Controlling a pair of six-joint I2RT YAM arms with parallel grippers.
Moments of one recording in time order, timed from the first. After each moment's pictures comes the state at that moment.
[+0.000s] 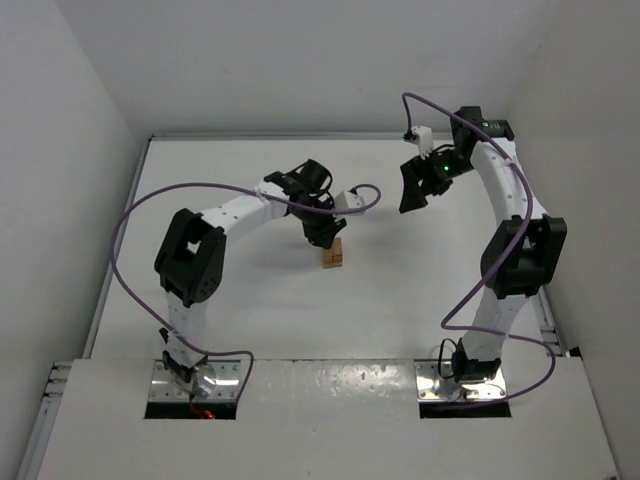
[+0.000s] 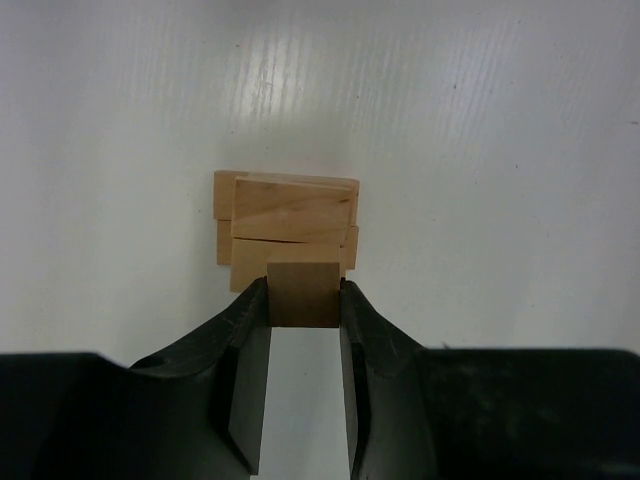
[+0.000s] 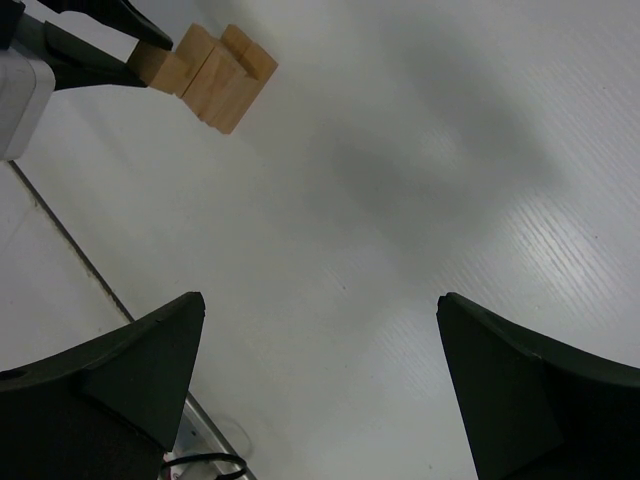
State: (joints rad) left arm -0.60 1.96 1.58 -0.72 0.47 0.61; right arm 0.01 1.90 1.80 -1.22 -0.64 -0.63
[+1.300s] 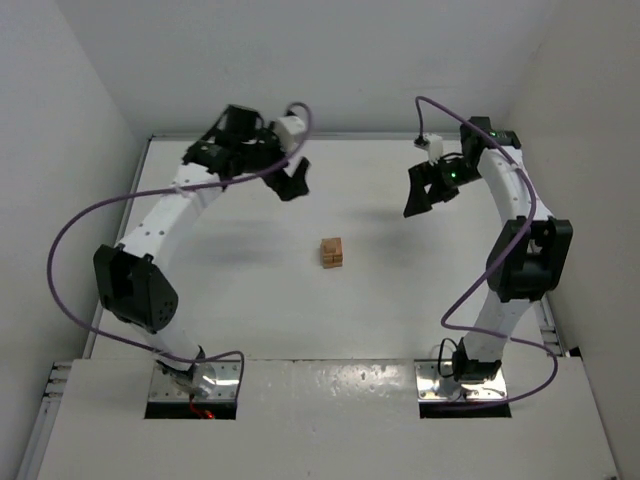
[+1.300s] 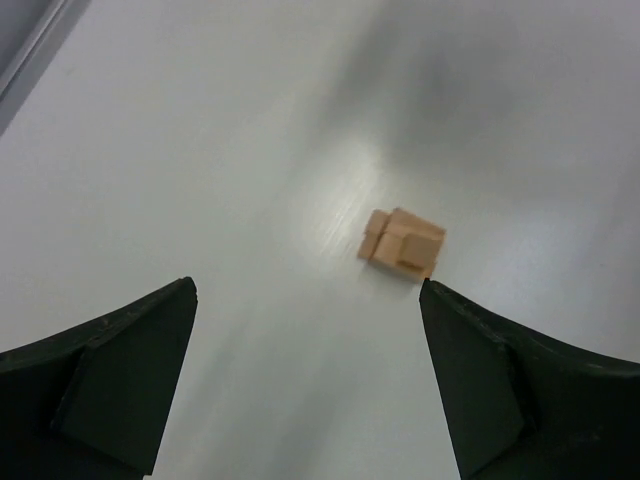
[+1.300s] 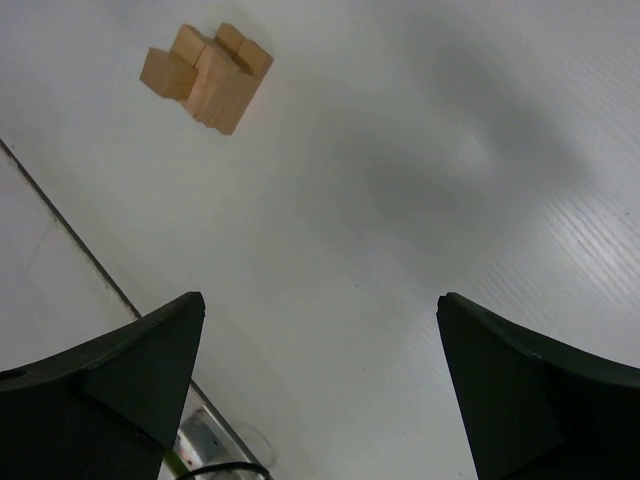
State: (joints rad) left arm -0.46 1.68 1.68 -0.68 0.47 0.42; right arm -0.01 1.88 1.72 -1.17 -0.65 -0.58
